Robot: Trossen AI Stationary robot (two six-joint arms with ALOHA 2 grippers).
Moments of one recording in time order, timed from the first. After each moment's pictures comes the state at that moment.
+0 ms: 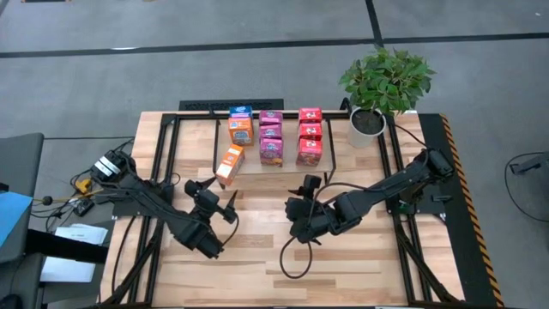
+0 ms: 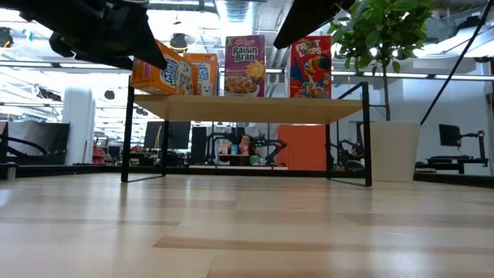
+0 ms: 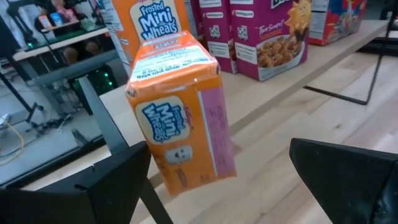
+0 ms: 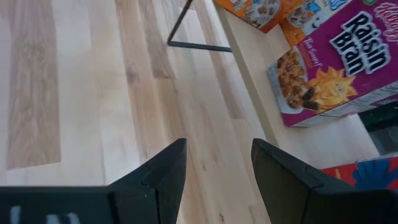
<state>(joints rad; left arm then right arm) -0.62 1.62 0.99 -1.22 -1.38 -1.71 0.42 1.72 1.40 -0.66 0.82 0.26</state>
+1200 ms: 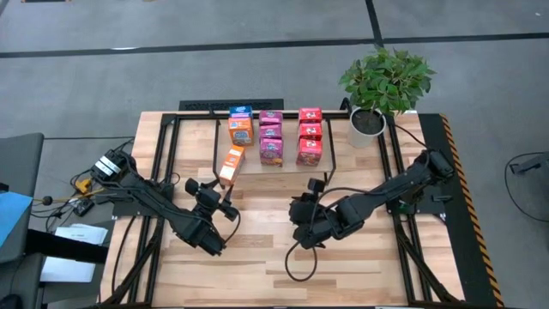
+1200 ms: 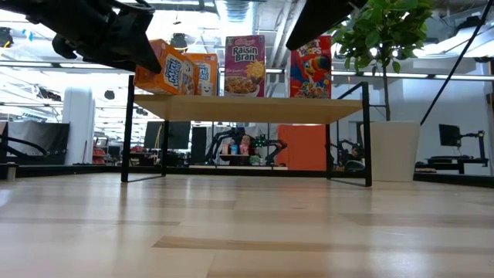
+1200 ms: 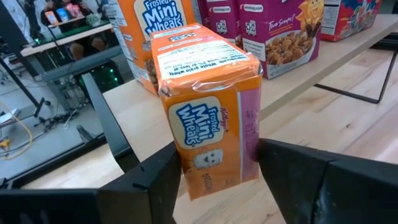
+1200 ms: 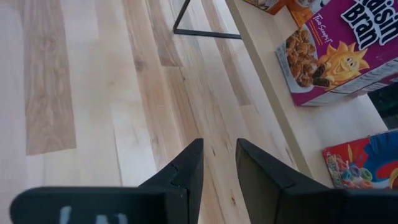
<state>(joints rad) -0.59 1.62 0.99 -1.21 -1.37 -1.69 0.45 1.72 1.40 -0.73 0.81 0.37</state>
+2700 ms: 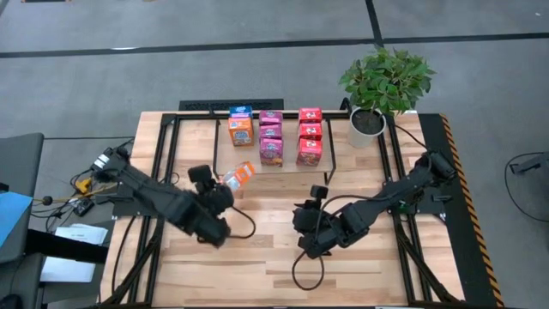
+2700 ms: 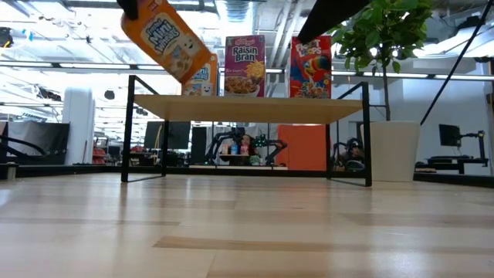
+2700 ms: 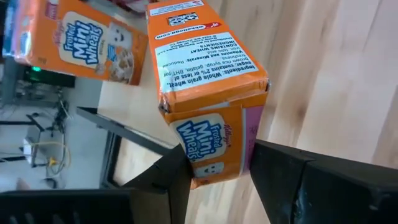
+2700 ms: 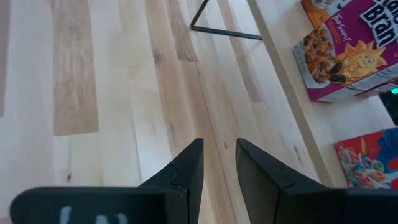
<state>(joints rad) -0.52 1.60 1.60 -1.57 -0.76 -0.72 0.51 1.72 1.40 -0.76 0.81 0.39</state>
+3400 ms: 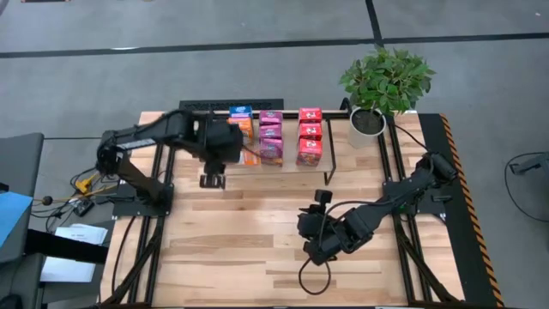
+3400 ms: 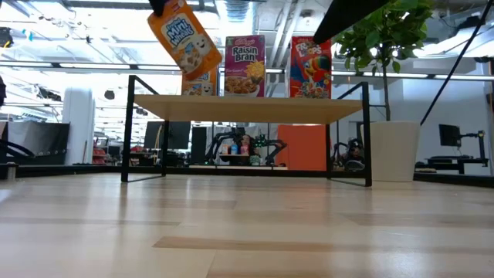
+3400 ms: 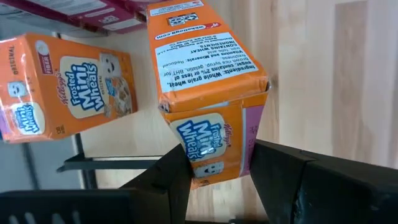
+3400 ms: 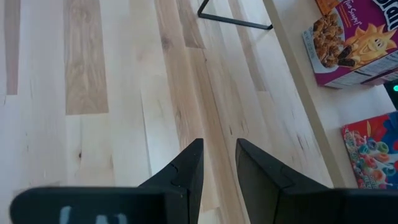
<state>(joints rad) 0.04 1.57 1.91 -1.57 -0.22 0.13 0.55 1.72 1.40 -0.83 0.81 0.45</state>
